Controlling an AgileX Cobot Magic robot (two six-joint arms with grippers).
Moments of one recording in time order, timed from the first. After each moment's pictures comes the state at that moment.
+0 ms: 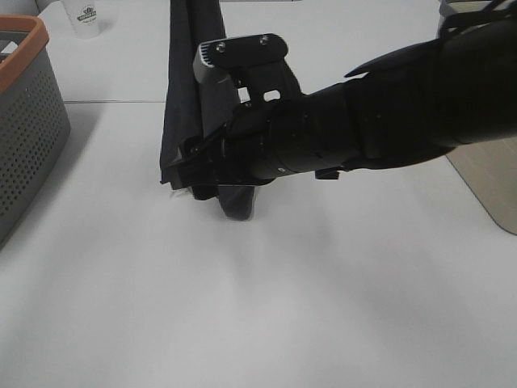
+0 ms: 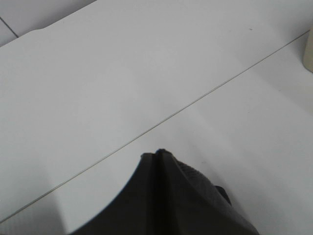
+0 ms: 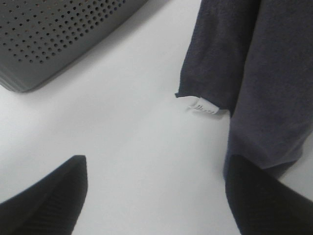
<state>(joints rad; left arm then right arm) -0.56 1.88 -1.96 0.23 0.76 -0.01 0.77 1.75 -0.96 1.70 -0.01 -1.55</state>
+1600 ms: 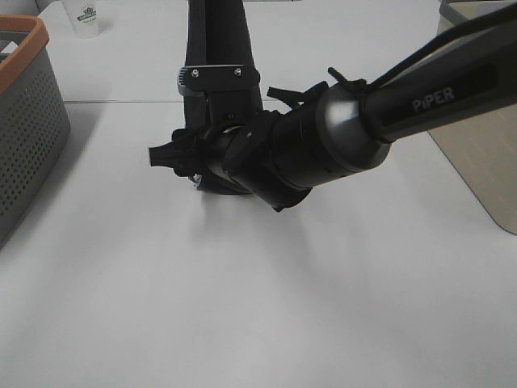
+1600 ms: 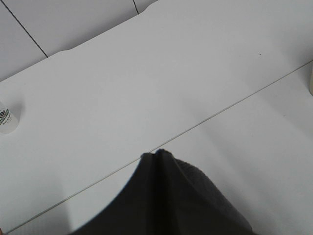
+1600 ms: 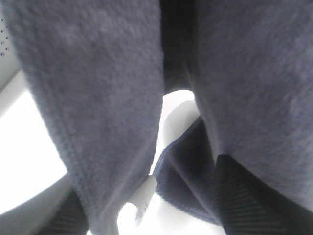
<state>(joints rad) -0.70 1.88 -2.03 0.49 0.83 -0.24 0.84 2.13 -1.22 1.08 -0.50 -0.67</state>
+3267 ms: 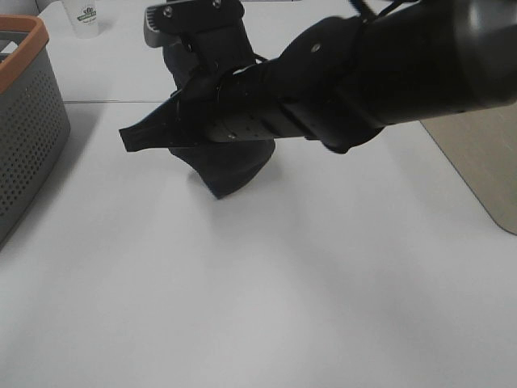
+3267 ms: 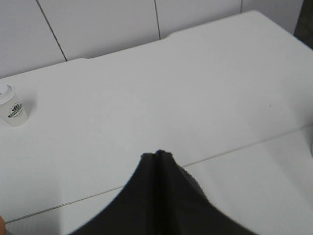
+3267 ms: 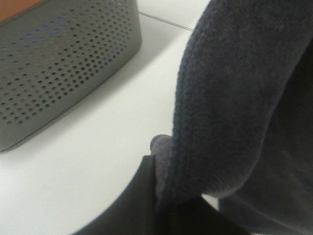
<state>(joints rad) -0.63 1.86 -2.13 0.49 0.84 -0.41 0.84 1.82 -1.12 1.01 -0.17 -0.93</state>
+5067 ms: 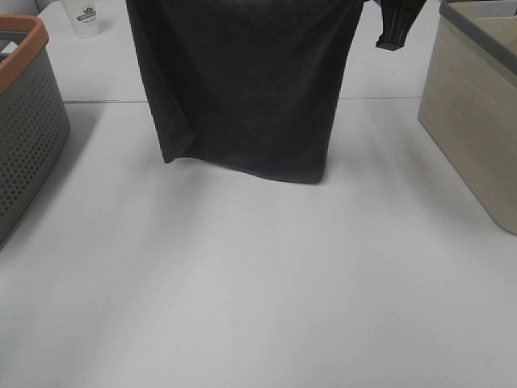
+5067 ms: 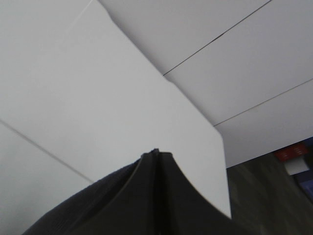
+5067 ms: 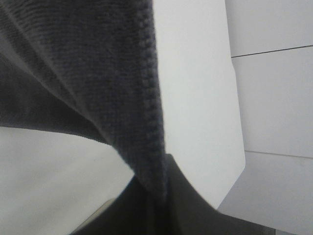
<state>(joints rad) -0.42 1.70 -1.44 1.01 0.24 -1.97 0.40 1.70 -1.42 -0.46 0.44 -0.76</state>
